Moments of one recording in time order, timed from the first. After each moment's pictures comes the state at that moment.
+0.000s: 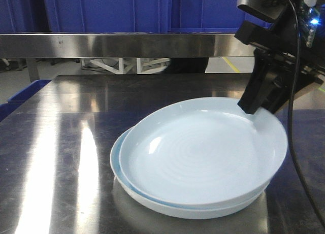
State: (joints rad) left arm -0.26 0.47 -0.36 -0.13 0.18 0.07; right arm 0.22 1.59 -1.09 0.51 0.91 -0.32
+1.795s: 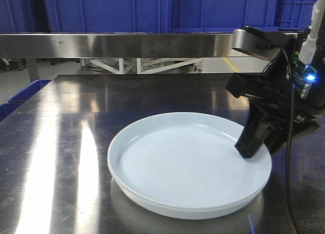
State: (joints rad) left arm -0.26 0.47 -0.36 -0.13 0.17 0.07; right arm 0.28 1.60 -0.92 0.54 0.73 -0.32
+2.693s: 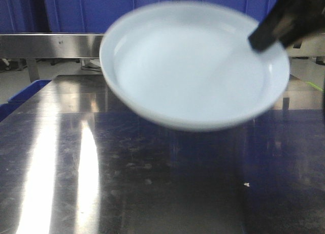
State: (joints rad) left arm -0.26 0.47 -0.36 -0.13 0.16 0.07; right arm 0.28 1.16 -0.91 0.54 0.62 -0.33
